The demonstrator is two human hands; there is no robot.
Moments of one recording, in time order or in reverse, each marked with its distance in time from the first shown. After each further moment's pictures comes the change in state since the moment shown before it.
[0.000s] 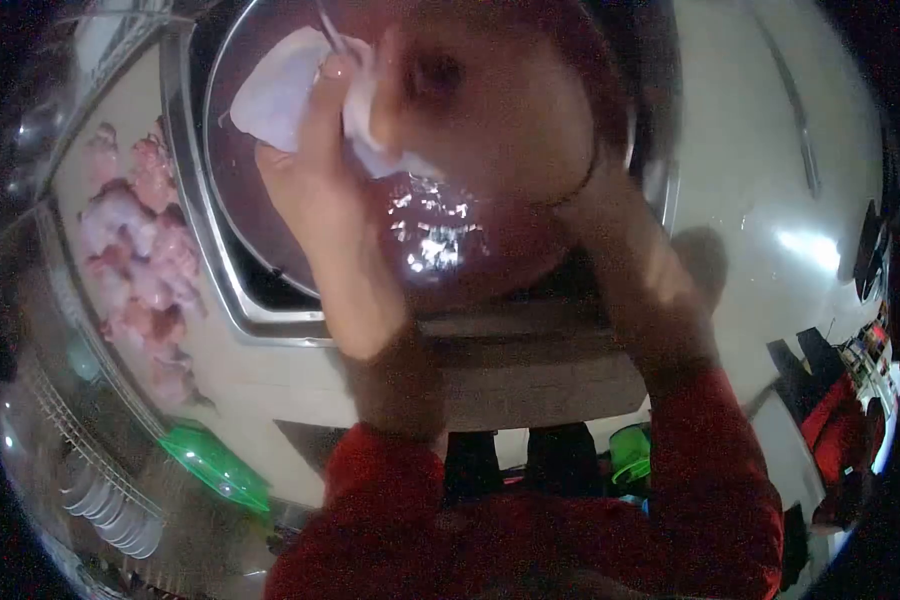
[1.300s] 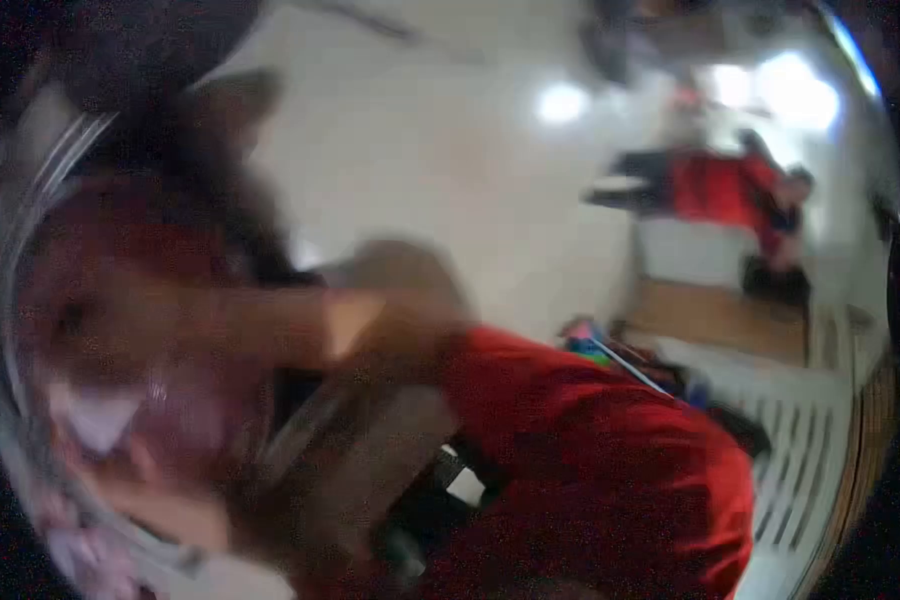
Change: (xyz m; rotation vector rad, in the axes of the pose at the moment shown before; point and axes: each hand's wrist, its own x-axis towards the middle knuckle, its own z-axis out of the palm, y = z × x) left_hand -0.001 -0.008 -0.082 0.461 -0.129 0.089; right_hand 0.004 -0.005 0.017 0.930 -0.014 0.583
